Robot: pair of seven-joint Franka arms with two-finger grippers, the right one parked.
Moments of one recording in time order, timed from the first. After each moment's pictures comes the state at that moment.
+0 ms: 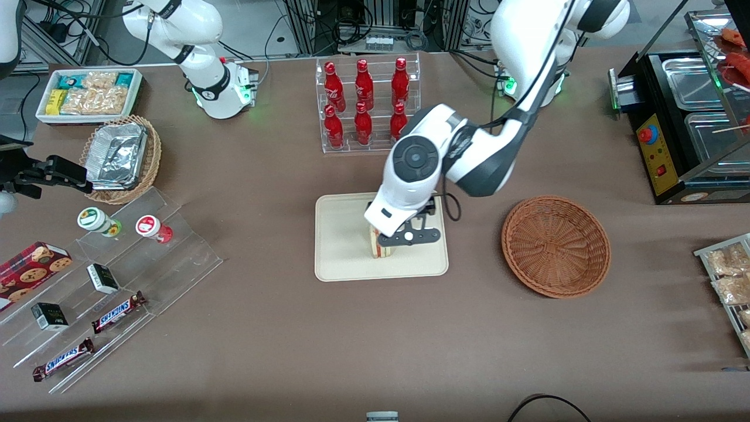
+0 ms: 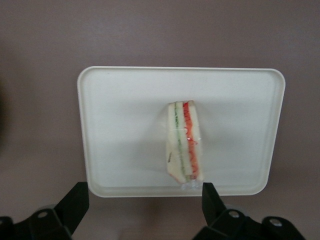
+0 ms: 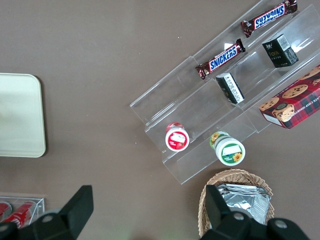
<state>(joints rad) -0.60 0.58 -0.07 -1.29 -0.08 1.79 -0.69</state>
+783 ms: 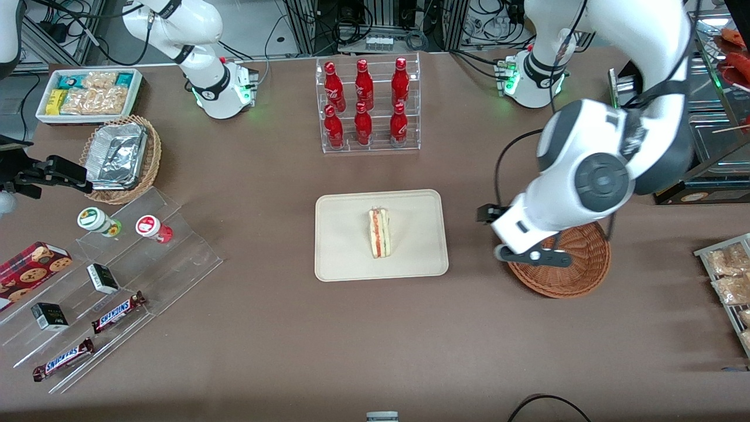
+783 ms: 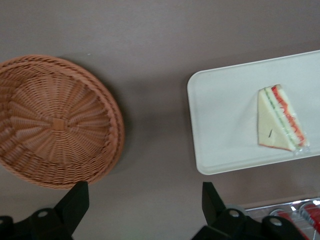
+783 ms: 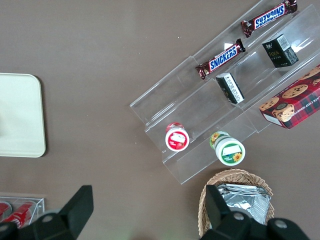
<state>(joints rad) -0.29 0.37 -0.06 -1.42 -0.07 1.61 -0.20</state>
